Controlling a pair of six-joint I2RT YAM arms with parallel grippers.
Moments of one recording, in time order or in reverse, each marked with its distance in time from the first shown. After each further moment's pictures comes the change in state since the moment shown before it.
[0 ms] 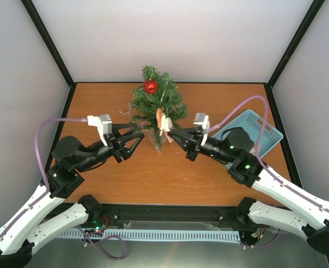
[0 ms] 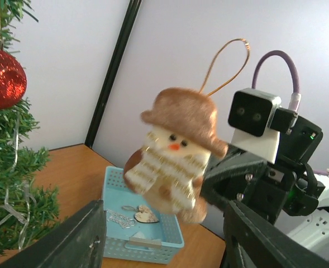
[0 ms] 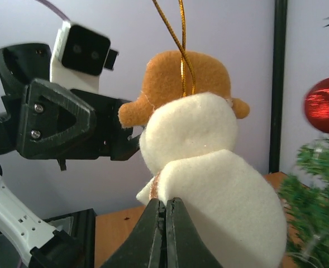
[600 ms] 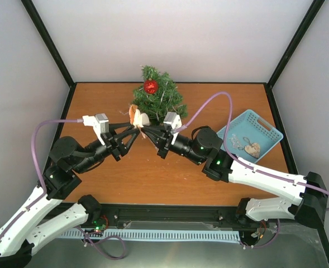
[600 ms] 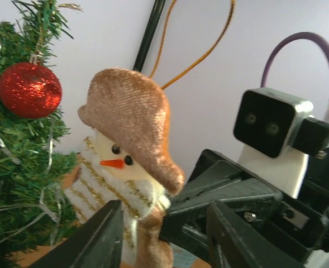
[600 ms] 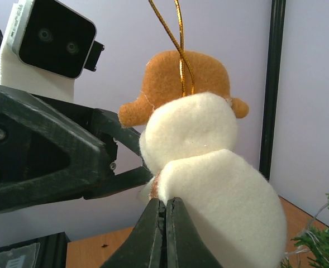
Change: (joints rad) left arm 0.000 -0.023 0.030 -0.067 -0.080 0.041; right arm 0.281 0.334 0.135 0.209 0.339 -0.109
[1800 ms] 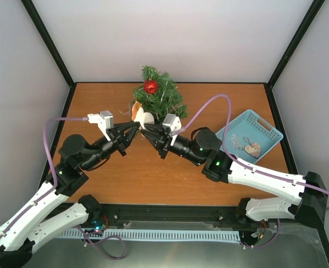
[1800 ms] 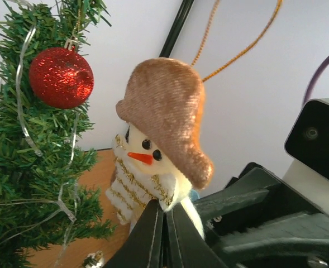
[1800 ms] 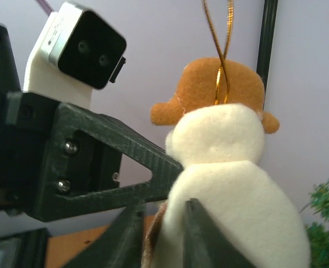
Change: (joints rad) left arm -0.001 0.045 -0.052 0.090 -0.084 -0.050; right arm 0.010 0.009 -0.010 0.014 0.044 -0.064
